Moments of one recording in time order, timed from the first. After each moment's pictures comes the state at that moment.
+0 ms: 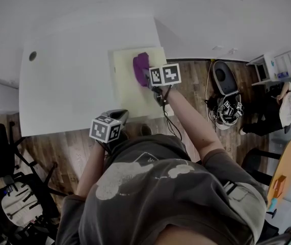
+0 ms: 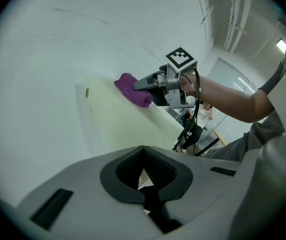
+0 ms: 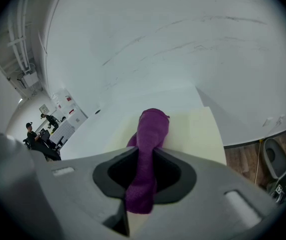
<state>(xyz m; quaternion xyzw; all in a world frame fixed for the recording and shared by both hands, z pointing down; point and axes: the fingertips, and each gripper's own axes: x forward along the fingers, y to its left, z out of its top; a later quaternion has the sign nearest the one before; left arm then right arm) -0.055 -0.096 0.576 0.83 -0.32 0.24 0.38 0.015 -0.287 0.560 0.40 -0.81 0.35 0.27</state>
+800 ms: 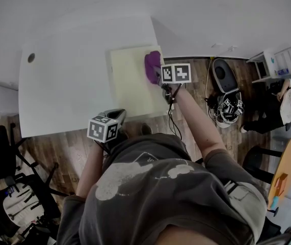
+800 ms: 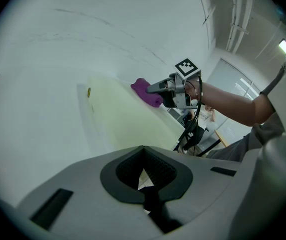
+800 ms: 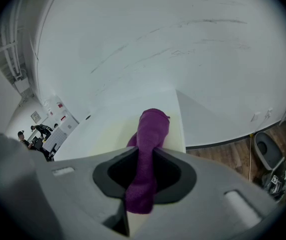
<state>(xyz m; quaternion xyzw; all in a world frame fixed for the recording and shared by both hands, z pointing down) -0.055 -0.096 0.577 0.83 -0.33 0.24 0.39 0.080 -0.294 0.561 0.44 -0.78 0.36 0.25</state>
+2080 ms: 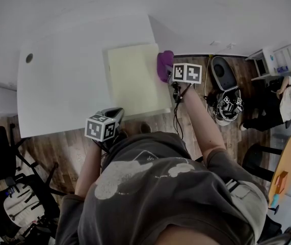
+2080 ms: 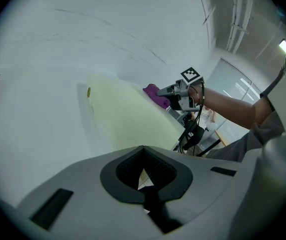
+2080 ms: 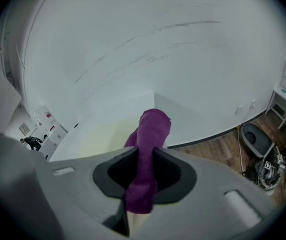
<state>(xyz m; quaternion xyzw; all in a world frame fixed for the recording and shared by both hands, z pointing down) -0.056 -0.095 0.578 0.82 -0.33 0.24 0.39 0.147 -0.293 0.567 0.50 -0.74 0.38 0.22</state>
